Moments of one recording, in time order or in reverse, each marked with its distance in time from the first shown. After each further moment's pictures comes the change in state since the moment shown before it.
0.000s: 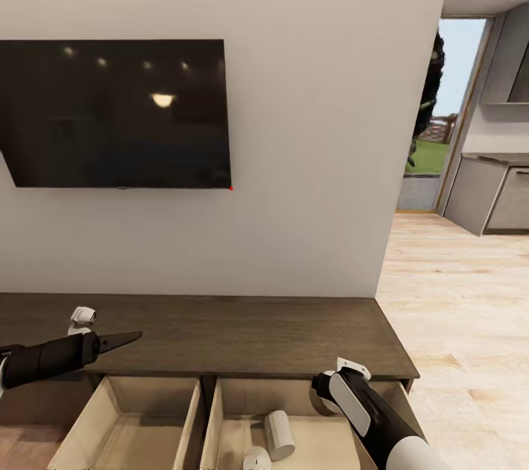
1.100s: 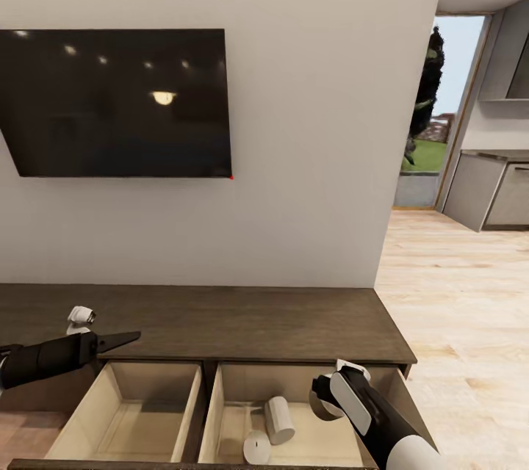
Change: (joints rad) left arm 0.000 0.002 0.001 -0.002 -0.003 0.000 -0.046; right arm -0.002 -0.001 -0.008 -0.002 0.001 0.048 0.000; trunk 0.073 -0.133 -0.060
